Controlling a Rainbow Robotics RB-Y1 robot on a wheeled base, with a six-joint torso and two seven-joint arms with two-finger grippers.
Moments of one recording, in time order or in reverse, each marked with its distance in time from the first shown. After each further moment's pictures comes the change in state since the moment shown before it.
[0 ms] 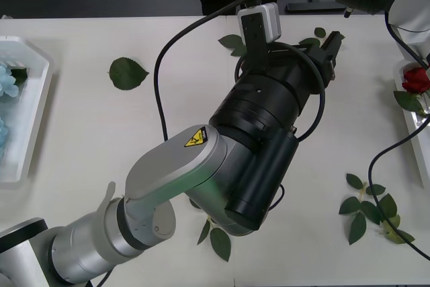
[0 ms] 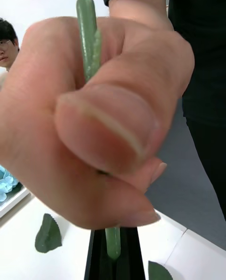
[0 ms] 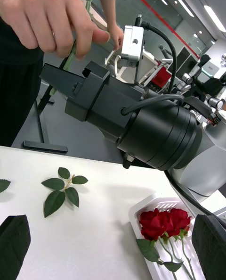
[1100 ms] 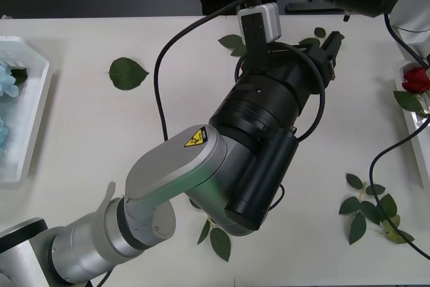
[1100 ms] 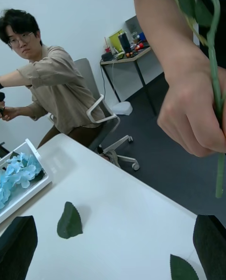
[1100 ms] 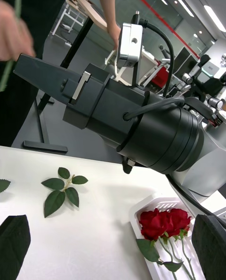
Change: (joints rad) right arm 0.000 -0.001 0.000 0.002 -0.011 0.105 0.000; left arm 0.000 0.000 0.000 0.000 0.000 0.000 0.000
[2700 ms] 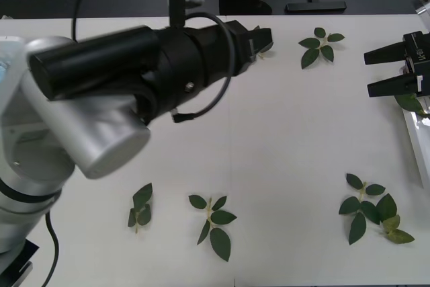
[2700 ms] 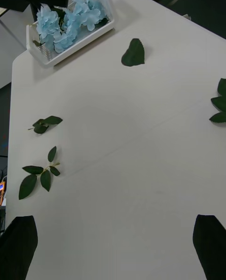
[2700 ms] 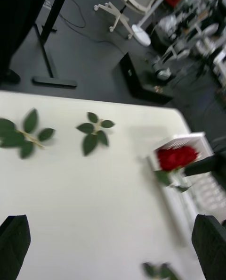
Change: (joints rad) right arm 0.434 -0.510 0.000 -0.443 -0.066 0.490 0.000; left arm 0.009 0.255 0.475 -0.281 1.079 0.283 -0.678
